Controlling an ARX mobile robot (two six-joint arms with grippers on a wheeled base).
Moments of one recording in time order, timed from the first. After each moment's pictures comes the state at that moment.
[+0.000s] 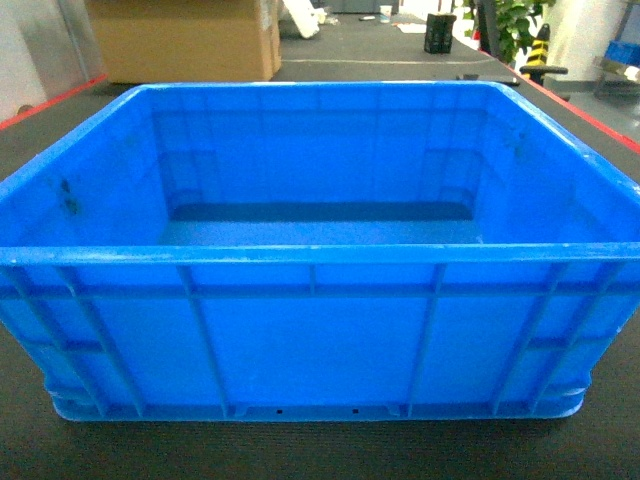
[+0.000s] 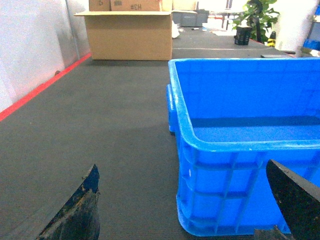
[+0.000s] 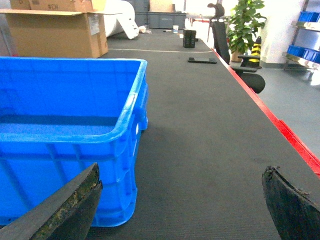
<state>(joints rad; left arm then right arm) 0.00 0.01 0.02 0.00 0.00 0.00 0.00 0.01 0.01 0.00 0.00 0.00</state>
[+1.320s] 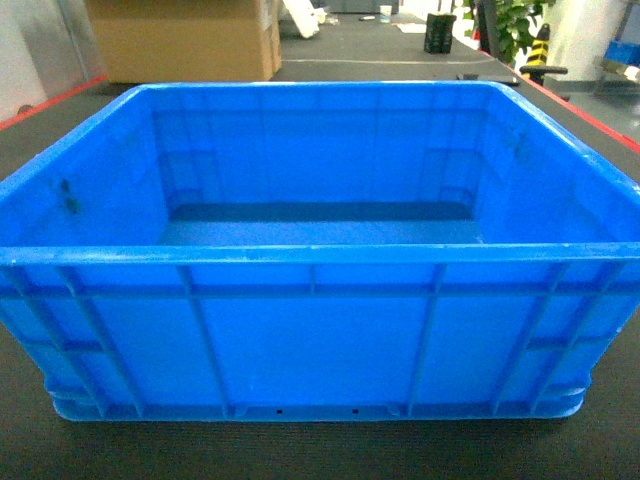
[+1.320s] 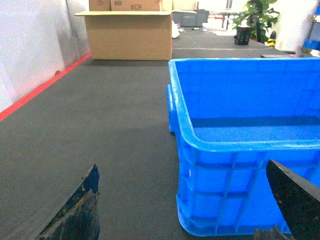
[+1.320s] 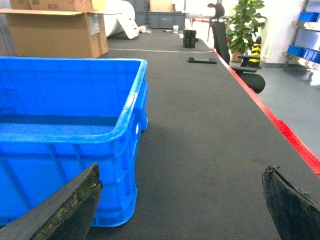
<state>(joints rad) 0.00 0.01 0.02 0.00 0.00 0.00 0.00 0.01 0.01 0.00 0.00 0.00</state>
